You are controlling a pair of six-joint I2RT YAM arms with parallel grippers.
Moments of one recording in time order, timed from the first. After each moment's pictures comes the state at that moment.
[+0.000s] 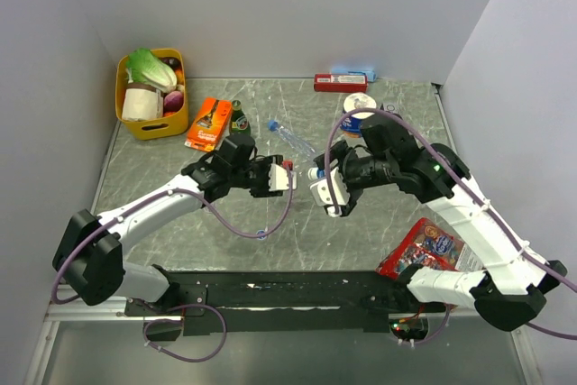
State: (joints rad) left arm -0.69 1.37 0.97 -0.23 0.44 0.85; right arm 0.70 1.15 1.48 -1.11 -0.48 -1.41
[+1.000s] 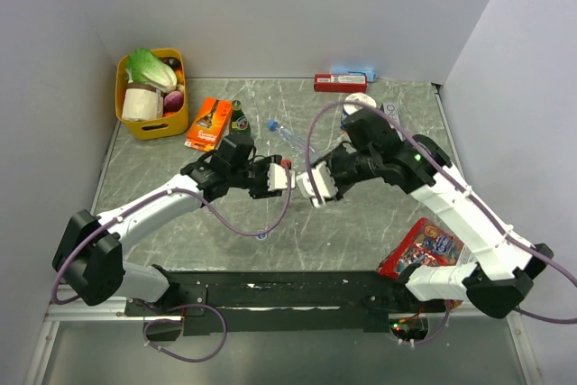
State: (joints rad) left arm -0.69 1.36 0.97 -0.25 0.49 0.84; right arm 0.74 1.23 1.49 -1.11 -0.43 -1.40
